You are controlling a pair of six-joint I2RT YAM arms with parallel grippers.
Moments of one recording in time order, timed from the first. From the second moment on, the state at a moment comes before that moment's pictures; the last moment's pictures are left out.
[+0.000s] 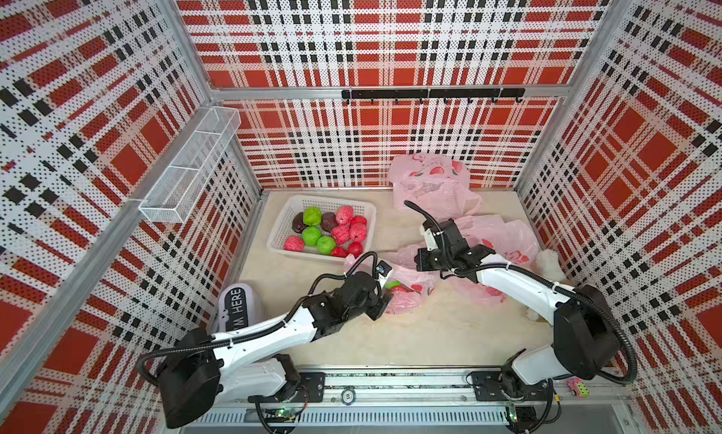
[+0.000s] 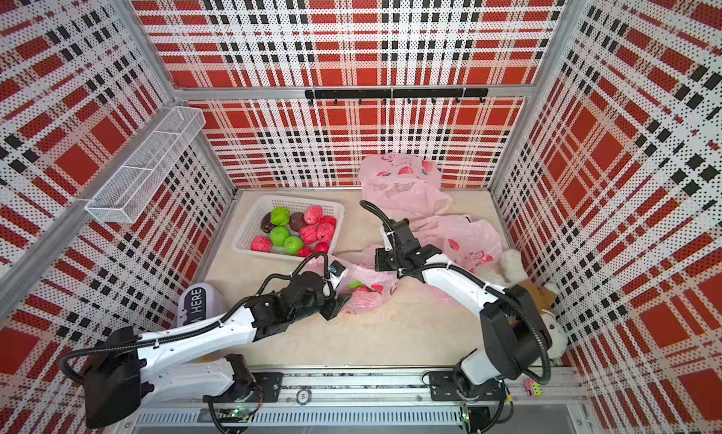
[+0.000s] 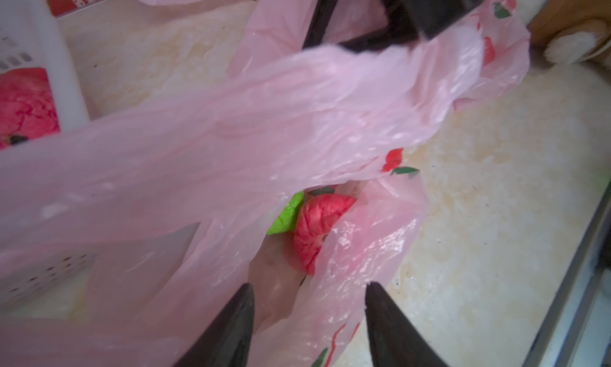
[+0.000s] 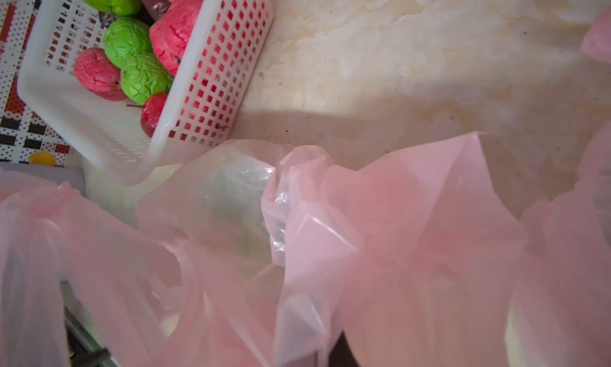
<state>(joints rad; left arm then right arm) -0.94 1.17 0.65 -0.12 -0.11 -0.13 0.56 1.50 1.01 -0.35 -0.13 0.44</state>
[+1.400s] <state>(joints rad) -0.92 1.38 0.68 0.03 0.00 -0.31 0.48 1.60 0.84 -0.15 -0.23 0.47</state>
